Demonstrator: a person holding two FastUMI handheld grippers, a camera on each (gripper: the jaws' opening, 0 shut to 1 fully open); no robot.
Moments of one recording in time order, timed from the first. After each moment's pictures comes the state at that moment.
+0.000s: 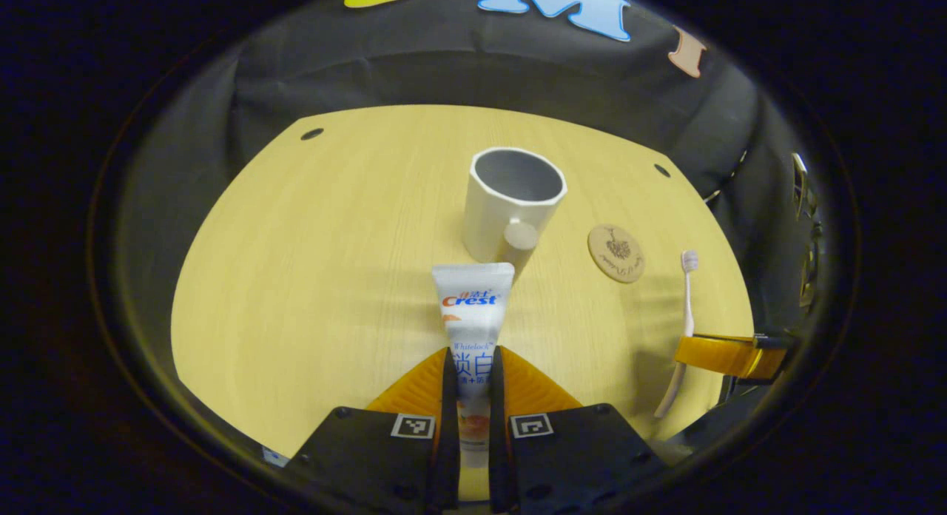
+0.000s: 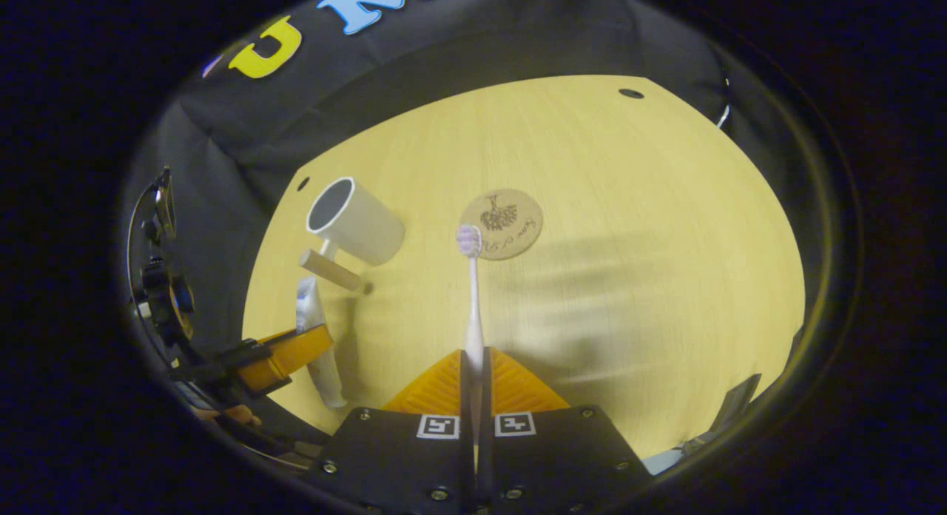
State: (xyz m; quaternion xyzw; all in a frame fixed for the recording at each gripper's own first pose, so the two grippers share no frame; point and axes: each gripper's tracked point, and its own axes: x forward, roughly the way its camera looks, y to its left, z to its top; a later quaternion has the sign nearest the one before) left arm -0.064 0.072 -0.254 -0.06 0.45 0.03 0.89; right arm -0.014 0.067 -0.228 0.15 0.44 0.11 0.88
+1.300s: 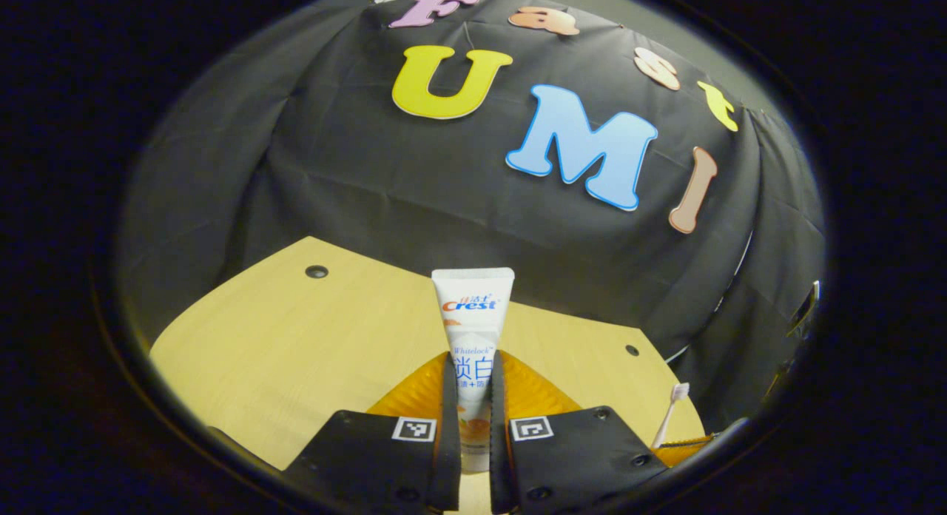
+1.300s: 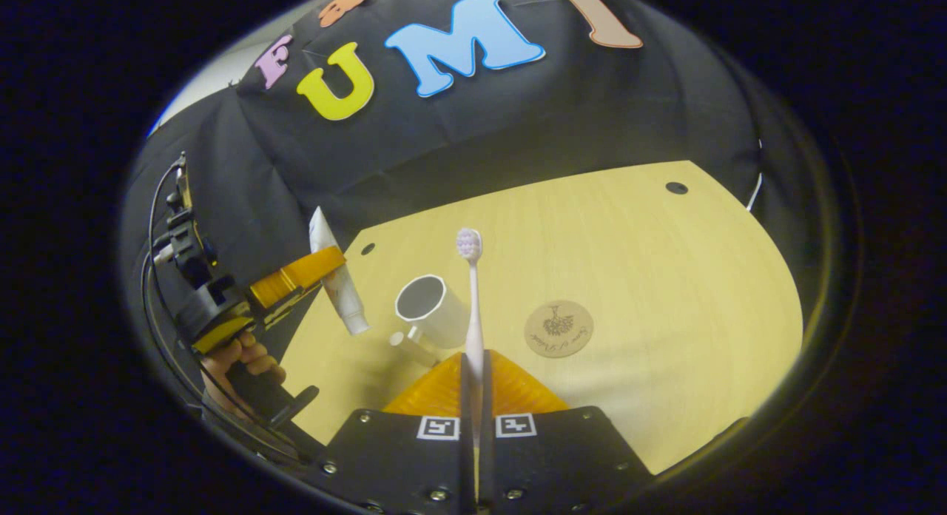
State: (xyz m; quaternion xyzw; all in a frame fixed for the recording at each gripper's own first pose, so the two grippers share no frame) left arm 0.071 0.100 -0.077 -0.15 0.14 0.01 0.98; right arm 0.014 0.093 -0.135 0.14 0.29 0.17 0.93
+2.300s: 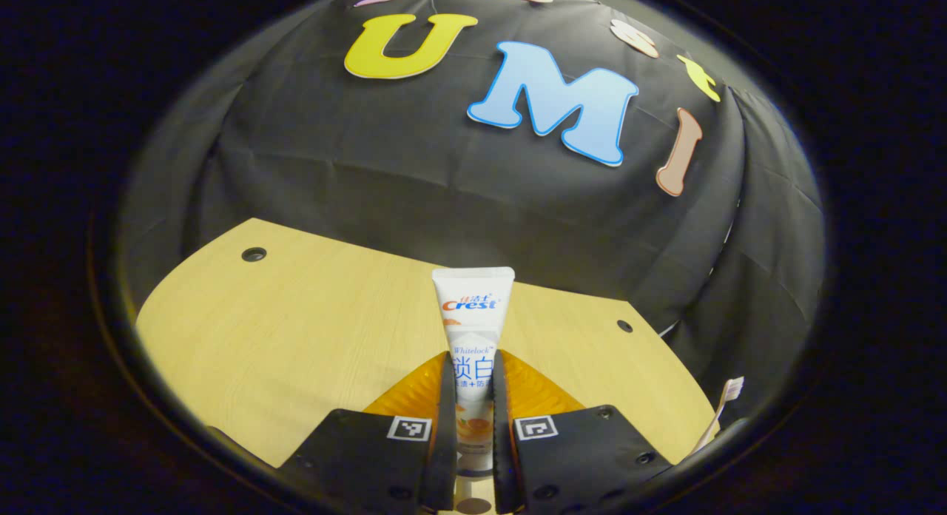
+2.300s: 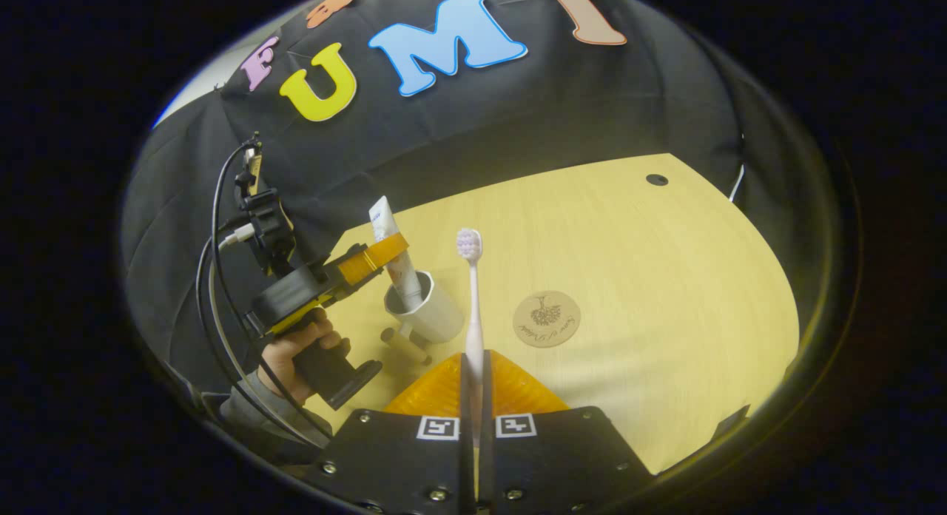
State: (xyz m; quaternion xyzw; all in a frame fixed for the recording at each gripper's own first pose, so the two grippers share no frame) left arm 0.142 0.057 -0.155 -0.13 0.20 -0.05 0.97; right arm 0.006 0.087 -0.138 0.15 0.31 0.13 0.93
